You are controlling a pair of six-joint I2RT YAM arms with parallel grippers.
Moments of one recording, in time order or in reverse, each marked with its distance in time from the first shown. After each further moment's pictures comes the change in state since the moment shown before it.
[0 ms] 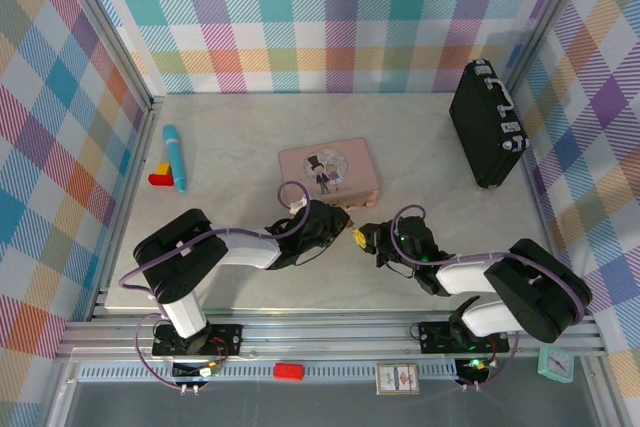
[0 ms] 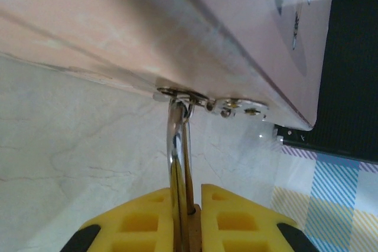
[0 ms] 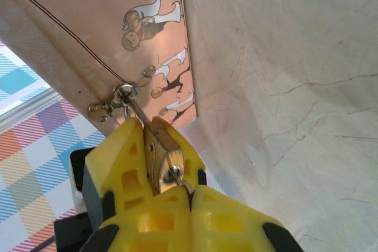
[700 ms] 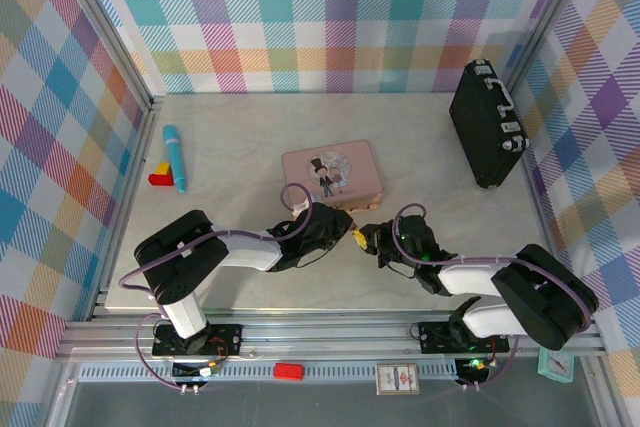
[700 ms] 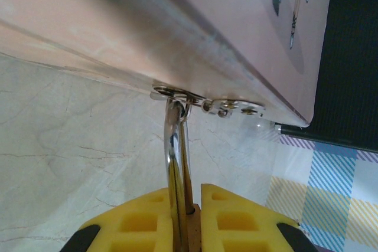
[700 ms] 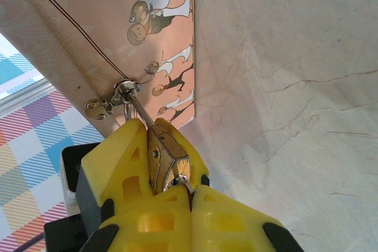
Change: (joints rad) left arm -0.016 0.000 0.000 0.003 0.004 -0.006; right arm -0.004 -0.035 0.018 -0.081 -0.022 -0.064
